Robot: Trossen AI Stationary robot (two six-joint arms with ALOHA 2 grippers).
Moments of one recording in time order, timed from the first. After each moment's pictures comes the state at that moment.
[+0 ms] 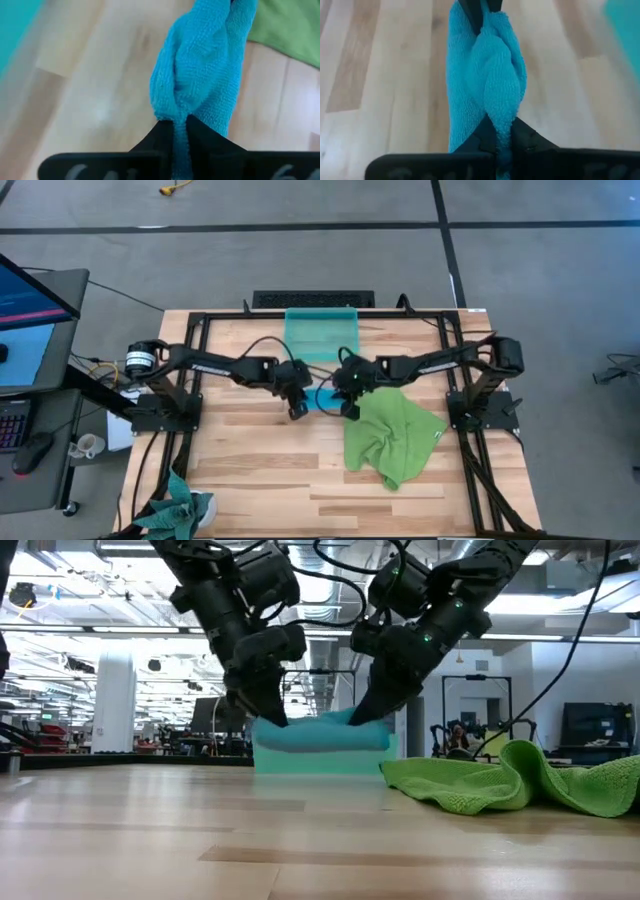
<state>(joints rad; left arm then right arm) 0.11 1.67 0.99 -0.31 0.02 -0.25 -0.11 1.70 0.93 -0.06 -0.13 -0.01</state>
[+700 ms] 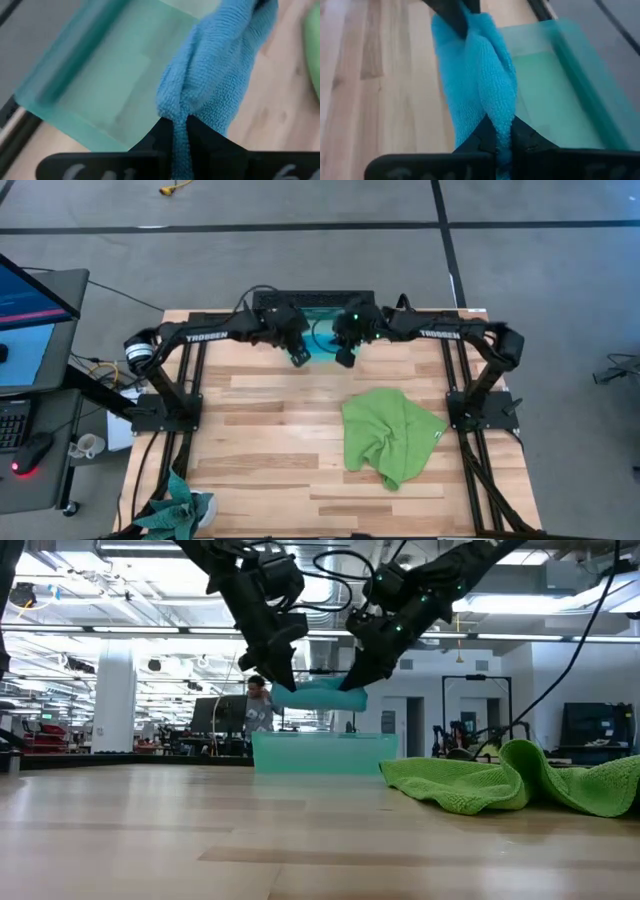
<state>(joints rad) 0.44 1.67 1.29 -0.58 -0.09 -0.07 -0.45 1.70 1.20 -0.25 -0.17 -0.23</state>
